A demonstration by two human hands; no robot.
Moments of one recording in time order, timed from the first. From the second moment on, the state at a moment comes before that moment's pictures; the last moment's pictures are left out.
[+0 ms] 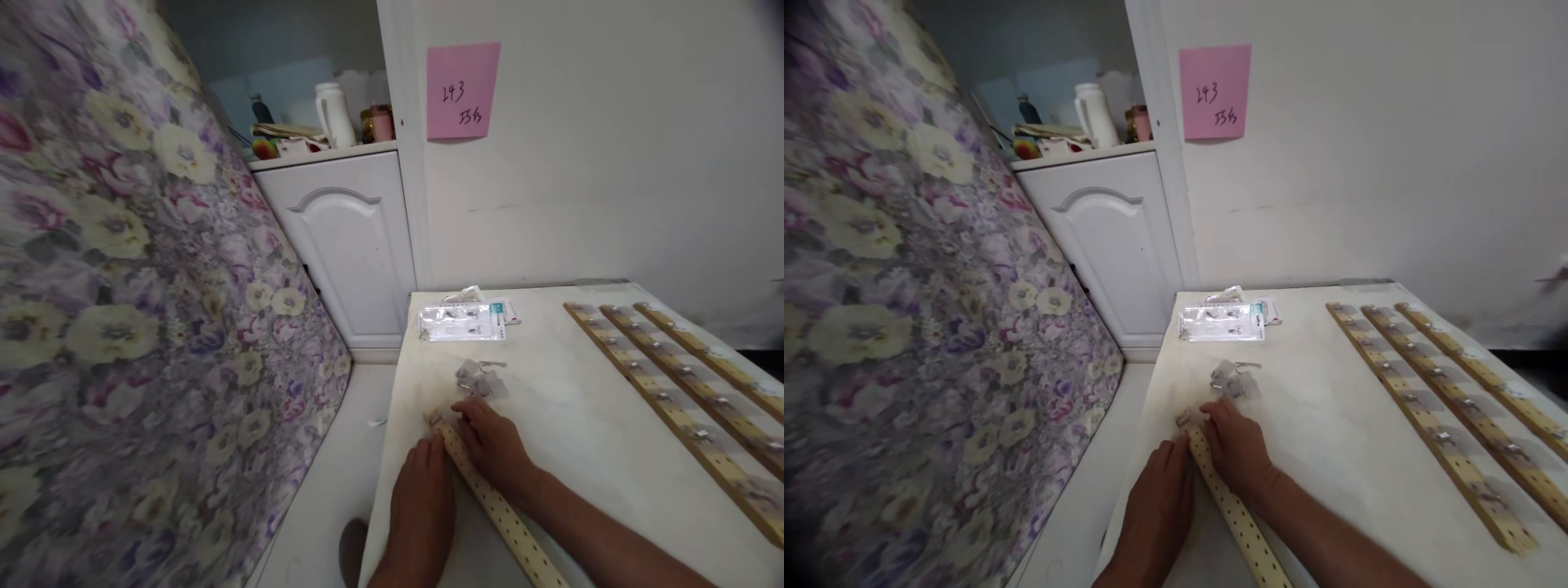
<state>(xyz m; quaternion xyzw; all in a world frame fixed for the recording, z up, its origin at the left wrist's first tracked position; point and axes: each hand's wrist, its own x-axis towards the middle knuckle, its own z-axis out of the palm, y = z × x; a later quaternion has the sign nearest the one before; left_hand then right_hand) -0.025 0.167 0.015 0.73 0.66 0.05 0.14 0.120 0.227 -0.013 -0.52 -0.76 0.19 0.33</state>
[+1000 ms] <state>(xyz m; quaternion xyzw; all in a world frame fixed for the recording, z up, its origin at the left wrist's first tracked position) -0.037 0.162 0.026 0.74 0.66 0.06 0.14 0.160 0.102 -0.034 -0.60 -0.76 0.12 0.22</state>
